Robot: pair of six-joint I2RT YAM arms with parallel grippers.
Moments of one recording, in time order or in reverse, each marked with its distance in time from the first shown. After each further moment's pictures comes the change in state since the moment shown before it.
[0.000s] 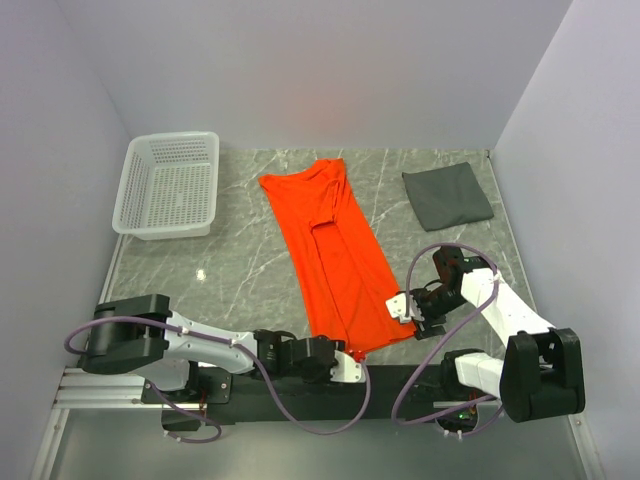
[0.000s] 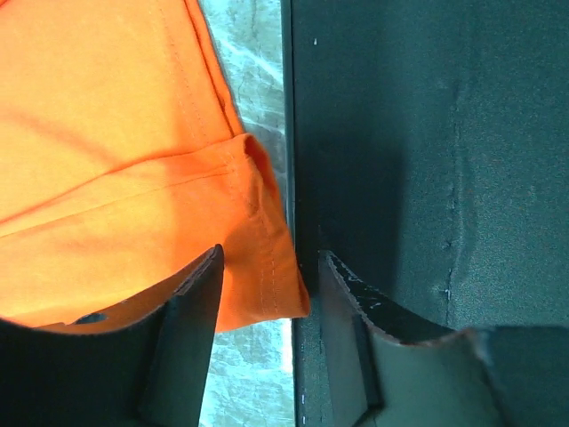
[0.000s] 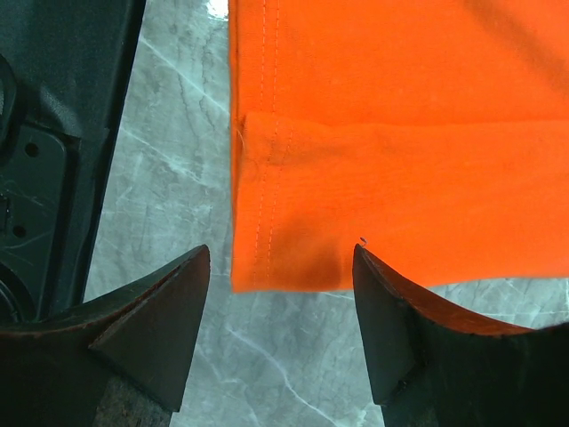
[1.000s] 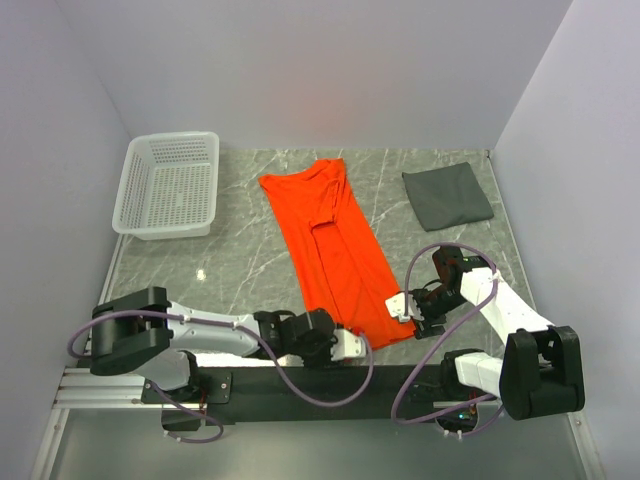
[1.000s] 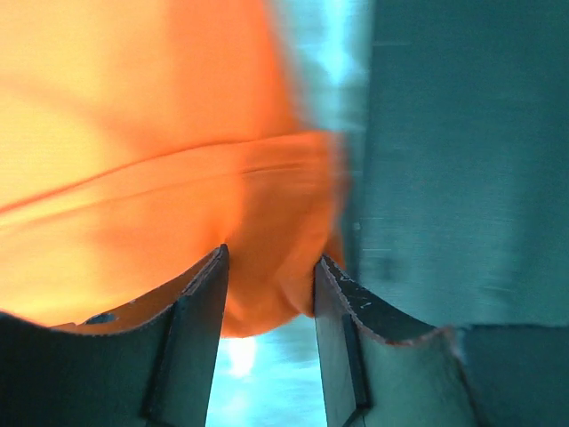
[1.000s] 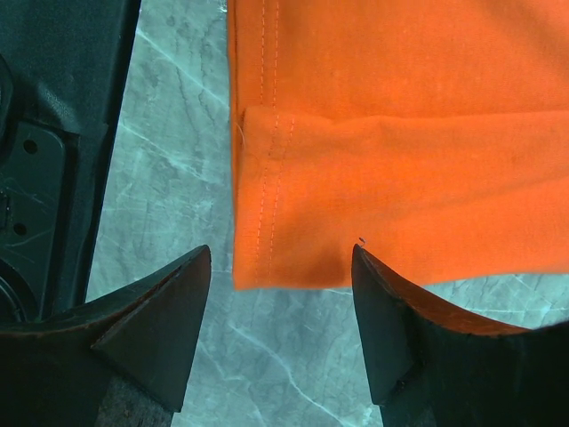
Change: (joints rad) left arm 0.149 0.009 0.037 -0.054 0.223 -0.020; right arm 0.000 0.011 0.000 0.006 0.015 0.019
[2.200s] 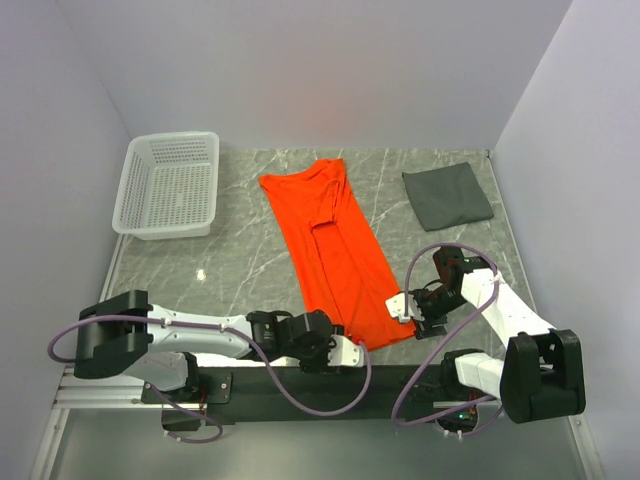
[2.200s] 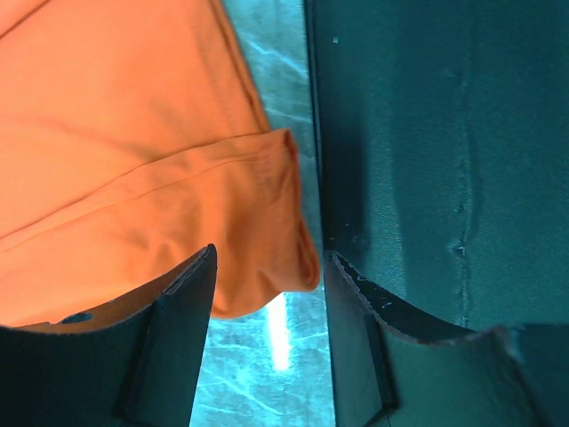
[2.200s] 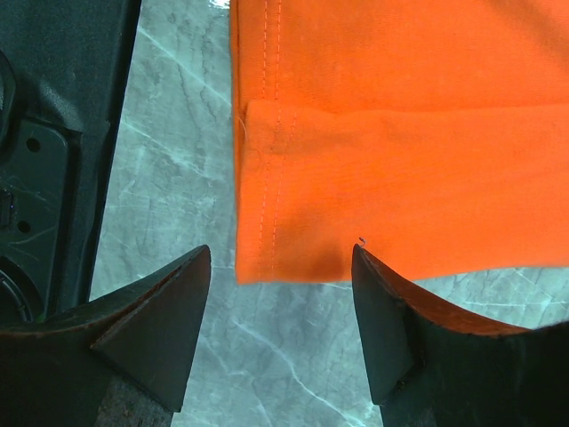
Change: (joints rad) left arm -0.021 -0.084 0.034 -0.113 -0.027 0.098; right arm 0.000 -0.016 0.000 -0.007 0.010 0.010
